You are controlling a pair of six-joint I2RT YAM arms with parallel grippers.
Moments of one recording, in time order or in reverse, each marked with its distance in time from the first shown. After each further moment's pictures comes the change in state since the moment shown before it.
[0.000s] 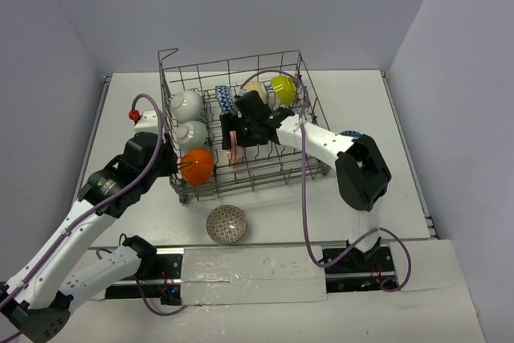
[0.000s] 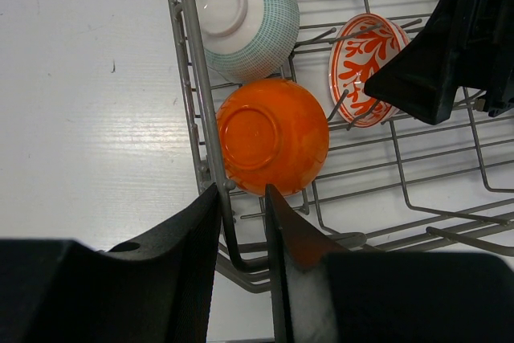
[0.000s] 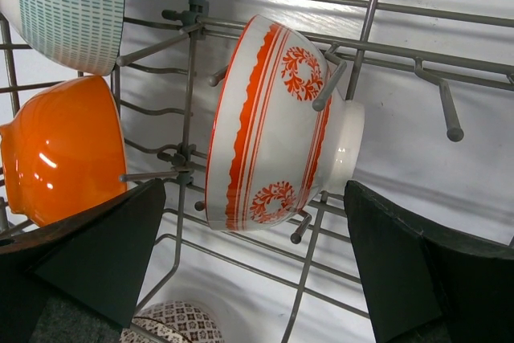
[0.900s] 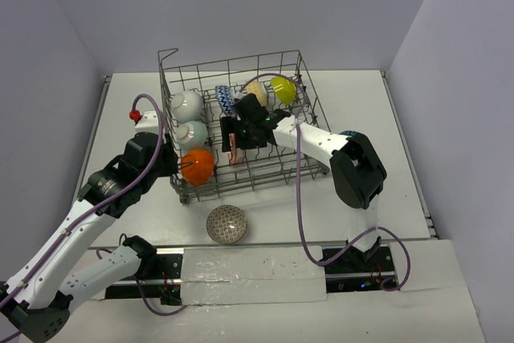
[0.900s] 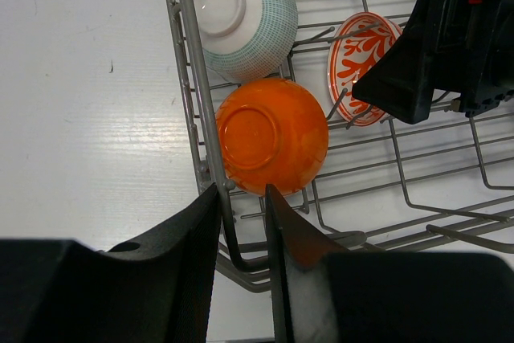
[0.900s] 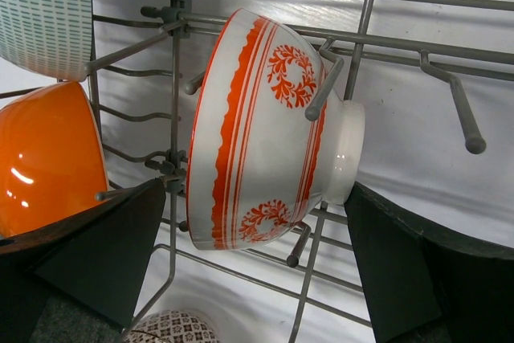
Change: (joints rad) left arm -0.005 0.000 0.000 0.001 0.000 0.000; right arm 0.002 0.034 0.000 0.003 0.014 0.023
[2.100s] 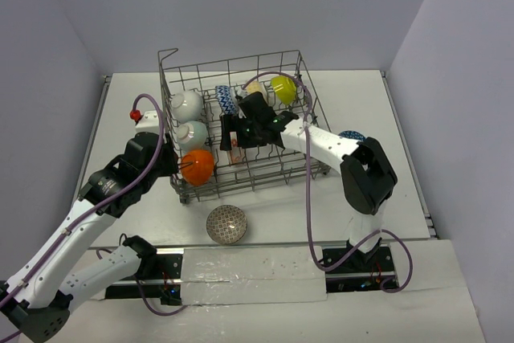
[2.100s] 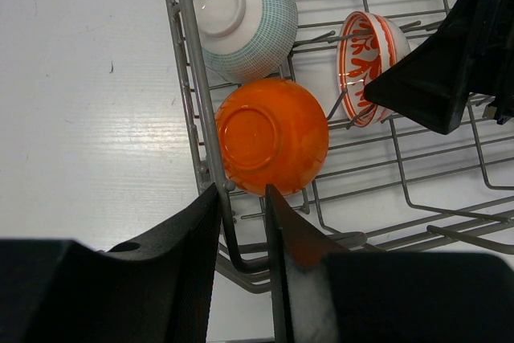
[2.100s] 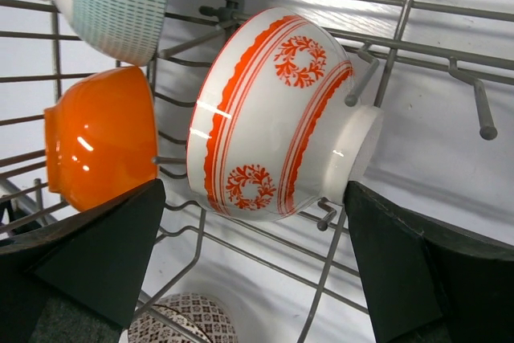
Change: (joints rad) left arm -0.002 0.005 0.000 0.001 -0.002 0.000; right arm -0.003 -0.079 -0.069 0.081 -0.081 0.000
